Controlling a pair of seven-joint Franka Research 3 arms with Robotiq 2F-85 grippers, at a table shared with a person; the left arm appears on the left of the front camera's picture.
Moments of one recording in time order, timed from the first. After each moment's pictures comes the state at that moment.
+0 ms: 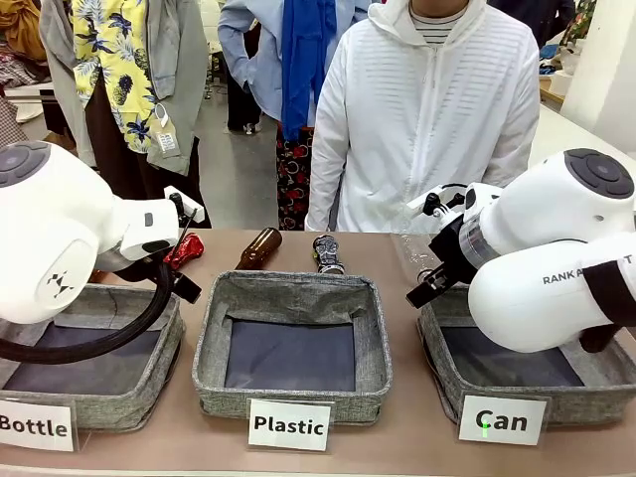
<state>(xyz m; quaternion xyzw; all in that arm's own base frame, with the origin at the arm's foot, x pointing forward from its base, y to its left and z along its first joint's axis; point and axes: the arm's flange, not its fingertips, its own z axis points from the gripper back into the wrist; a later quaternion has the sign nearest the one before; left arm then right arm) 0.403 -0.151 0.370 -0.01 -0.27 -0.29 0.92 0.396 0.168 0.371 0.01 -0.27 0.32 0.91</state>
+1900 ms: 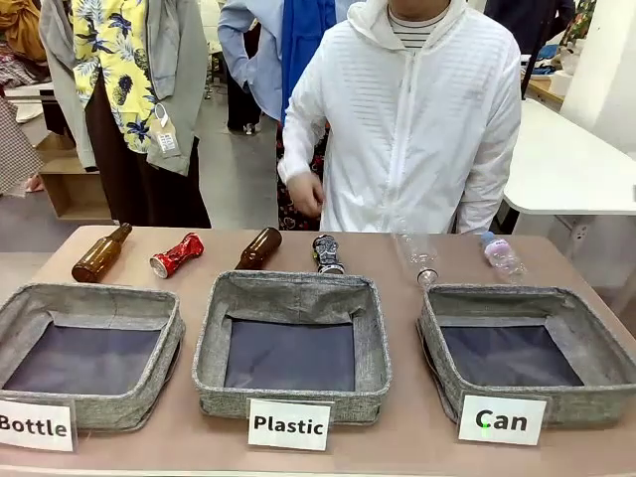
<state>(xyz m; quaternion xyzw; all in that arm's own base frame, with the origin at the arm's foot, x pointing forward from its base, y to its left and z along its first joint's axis) 0.293 0.134 0.494 -0.49 -0.27 -0.05 0.83 0.323 -0.142 0.533 0.53 -0.27 -0.08 0.80</state>
